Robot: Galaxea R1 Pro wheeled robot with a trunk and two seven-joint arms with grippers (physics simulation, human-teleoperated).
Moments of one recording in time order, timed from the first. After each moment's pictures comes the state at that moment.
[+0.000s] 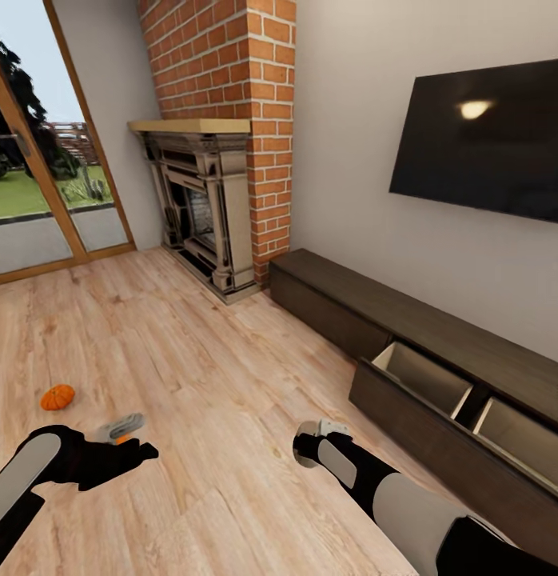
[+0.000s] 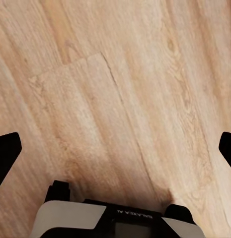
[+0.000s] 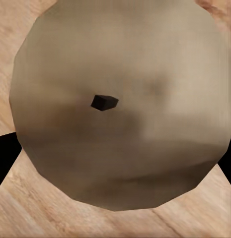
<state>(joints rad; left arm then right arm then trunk) -0.32 0.47 -0.17 -1.58 1.61 0.98 0.98 -0.80 0.12 0.76 -0.36 -1.09 0.26 -0.33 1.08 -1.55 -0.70</state>
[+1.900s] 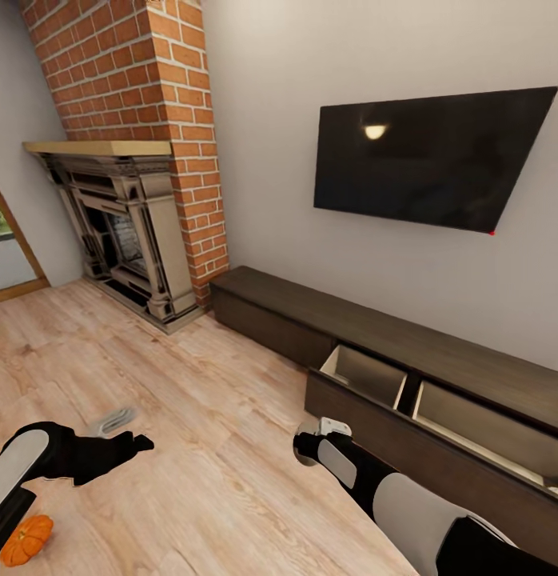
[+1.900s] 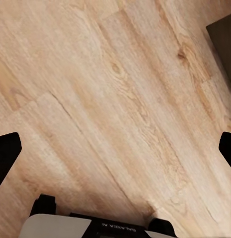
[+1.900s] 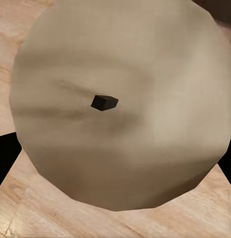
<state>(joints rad) -0.32 0.47 -0.10 -1.58 1.62 0.98 0.96 -0.80 0.12 0.76 -0.36 -1.09 0.25 -0.33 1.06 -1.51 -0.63</state>
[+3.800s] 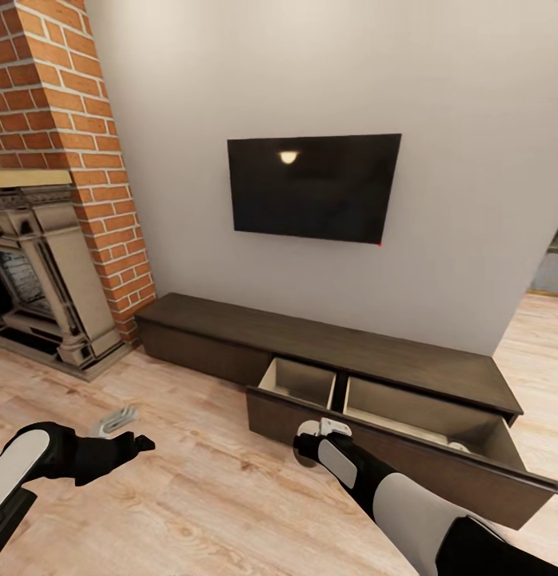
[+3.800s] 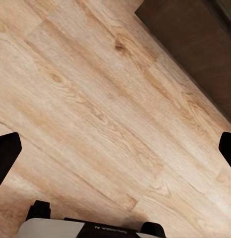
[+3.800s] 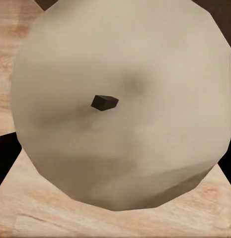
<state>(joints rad) -0.32 0.47 -0.10 -1.58 1.63 0.98 0.96 -0.80 0.12 0.76 -0.36 -1.09 0.25 -0.33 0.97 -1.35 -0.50</state>
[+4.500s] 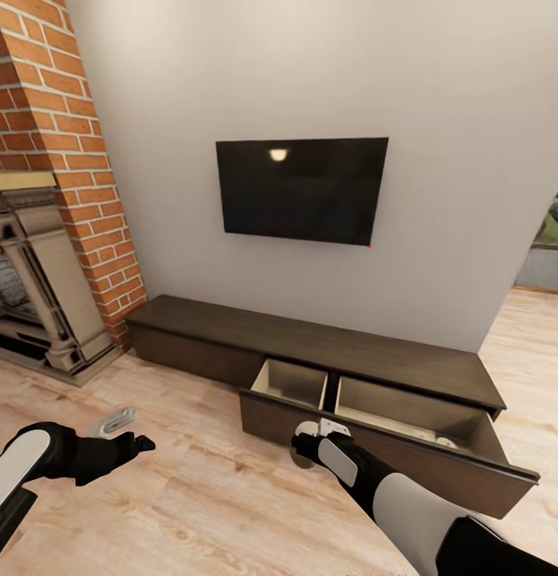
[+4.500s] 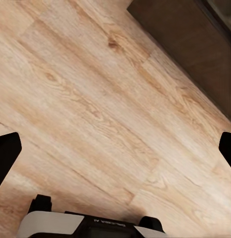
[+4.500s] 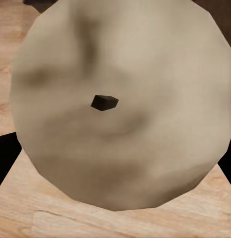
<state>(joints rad) -0.32 0.47 -0.11 -1.58 1.63 0.98 0.97 -0.80 0.12 0.76 -0.36 -1.15 0.26 -0.31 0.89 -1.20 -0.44</state>
